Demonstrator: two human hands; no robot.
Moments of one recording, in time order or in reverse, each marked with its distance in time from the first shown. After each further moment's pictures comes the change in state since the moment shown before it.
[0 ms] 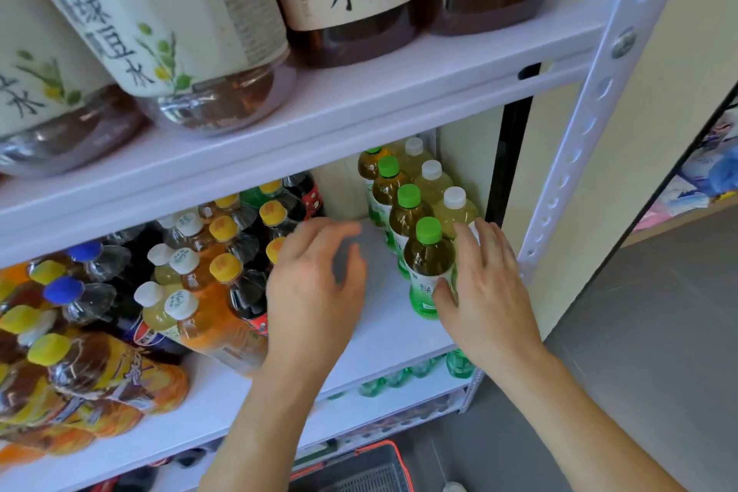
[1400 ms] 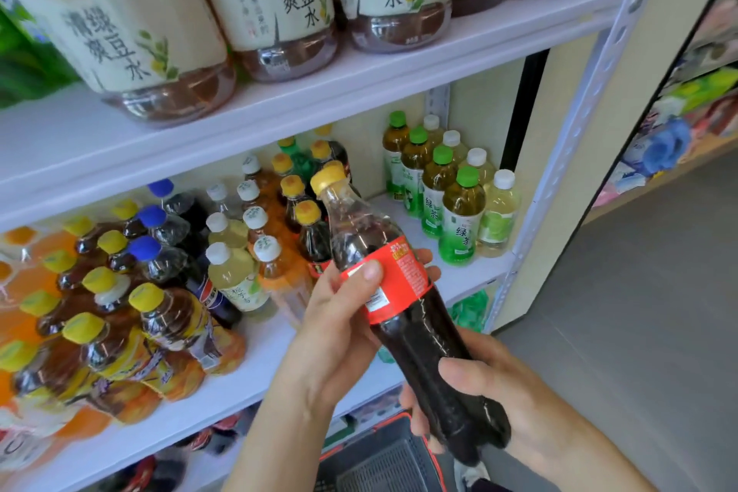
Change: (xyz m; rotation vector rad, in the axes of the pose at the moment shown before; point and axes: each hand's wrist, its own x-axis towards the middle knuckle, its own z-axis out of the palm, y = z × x) left_hand -0.074 -0.032 -0.116 -1.558 -0.592 -0.732; right_hand -0.156 -0.126 -0.011 1.592 -0.704 0.323
